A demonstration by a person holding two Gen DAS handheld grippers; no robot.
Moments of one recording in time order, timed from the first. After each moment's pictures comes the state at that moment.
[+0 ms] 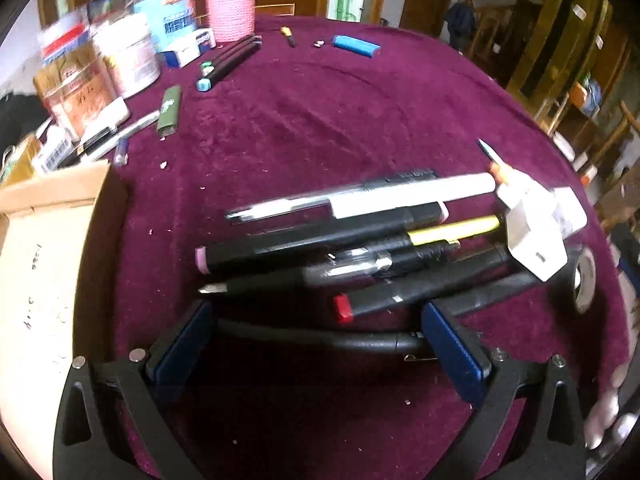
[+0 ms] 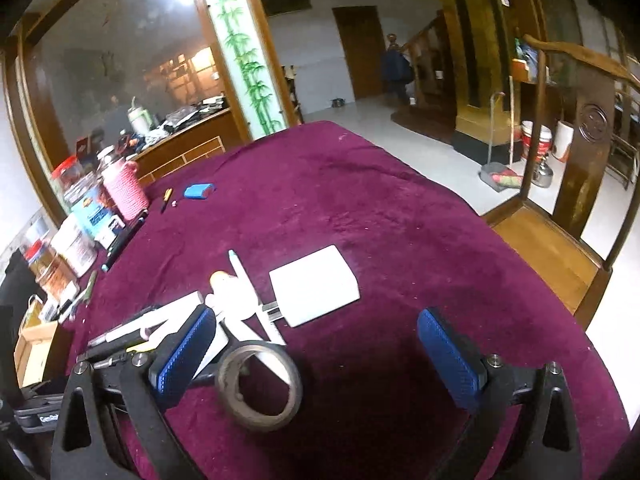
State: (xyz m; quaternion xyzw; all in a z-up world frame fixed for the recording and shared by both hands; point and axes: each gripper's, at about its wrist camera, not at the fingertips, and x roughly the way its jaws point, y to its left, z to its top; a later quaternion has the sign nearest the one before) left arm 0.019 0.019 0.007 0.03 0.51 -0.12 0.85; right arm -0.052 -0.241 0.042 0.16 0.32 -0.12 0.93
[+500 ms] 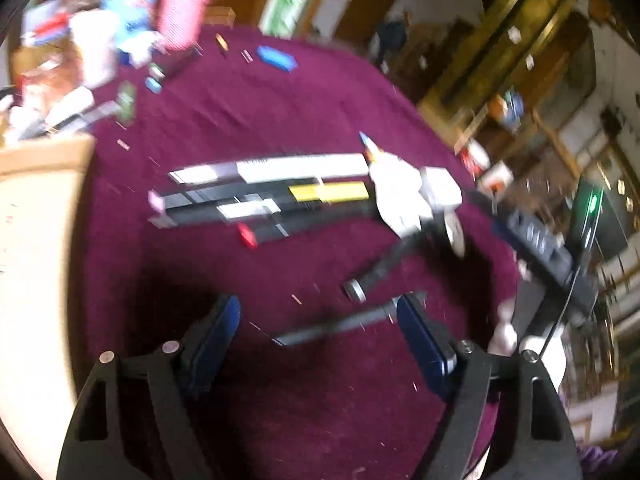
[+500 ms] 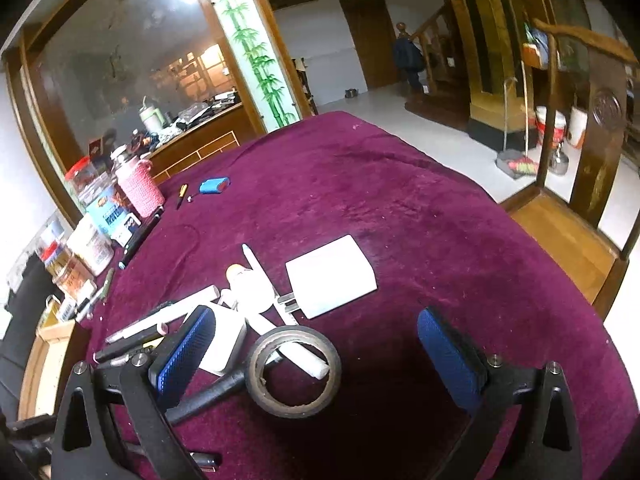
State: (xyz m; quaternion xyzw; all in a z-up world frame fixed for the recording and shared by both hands) left arm -0.049 0.048 0.056 -0.08 0.47 -0.25 0.84; right arm -0.056 -0.248 0.036 0.19 0.32 -0.09 0.92
